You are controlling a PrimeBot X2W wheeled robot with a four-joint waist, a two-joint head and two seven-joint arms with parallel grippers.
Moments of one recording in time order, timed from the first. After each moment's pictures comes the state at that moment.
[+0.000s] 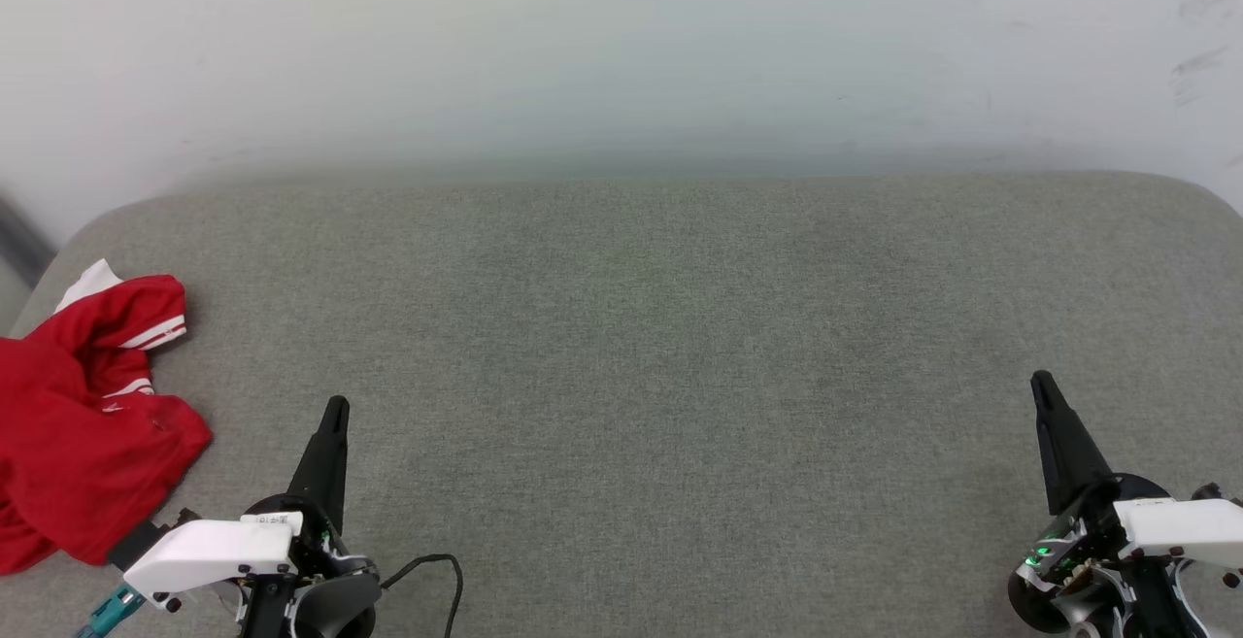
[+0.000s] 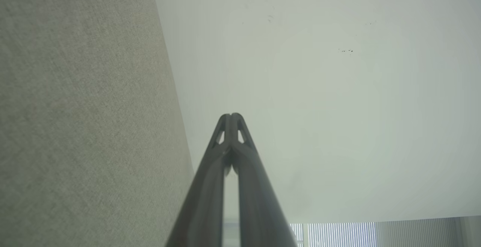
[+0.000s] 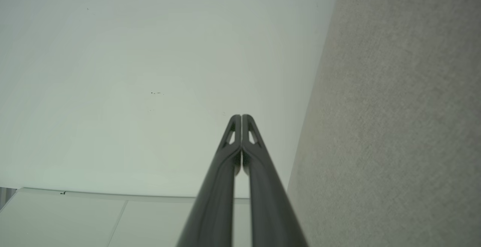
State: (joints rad) left arm -0.11 0.05 0.12 0.25 -1.61 -0.13 0.11; right arm -0.10 -0.05 -0.12 0.25 1.61 0.13 0.11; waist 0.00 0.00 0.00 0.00
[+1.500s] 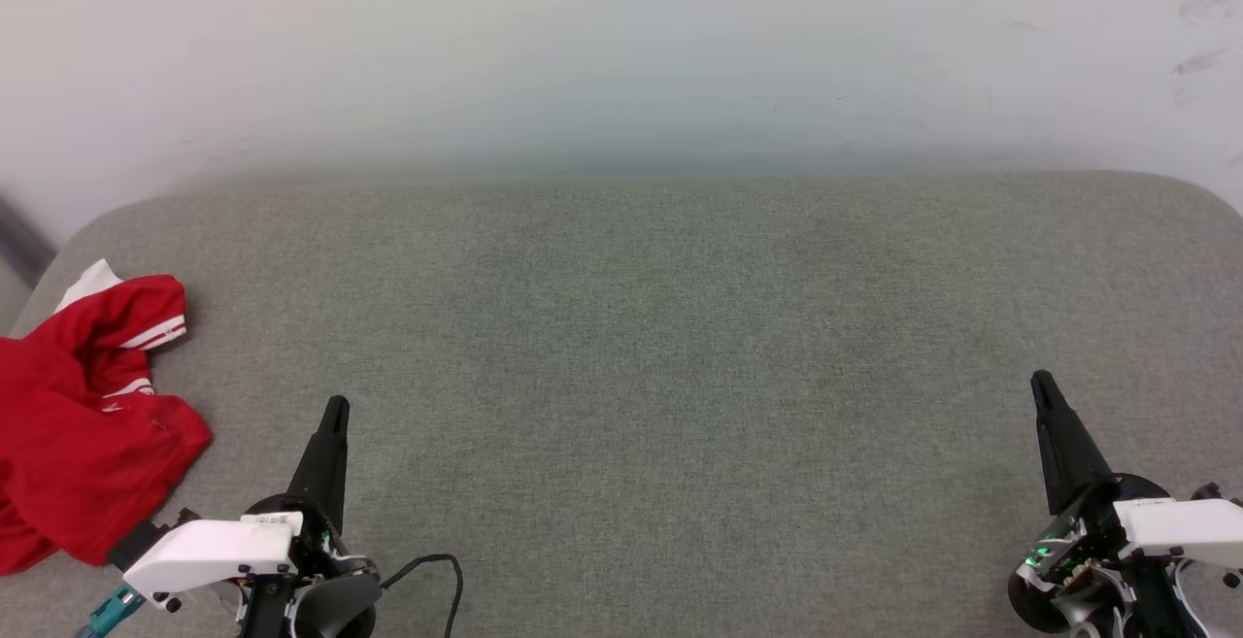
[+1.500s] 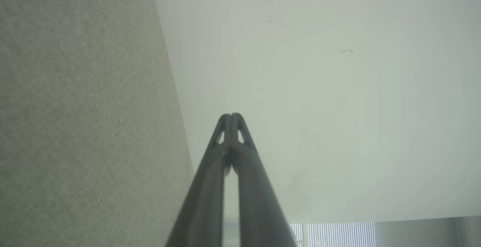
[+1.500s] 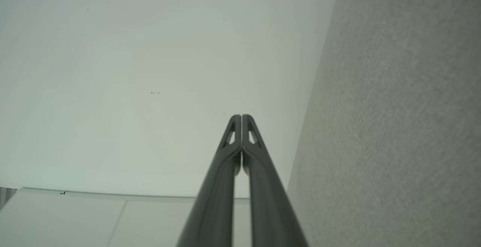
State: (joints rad) left arm -0.11 0.05 0.11 0.25 -1.61 -0.13 0.11; right arm -0.10 -0.05 -0.12 0.25 1.61 0.13 0.11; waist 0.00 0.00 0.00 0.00
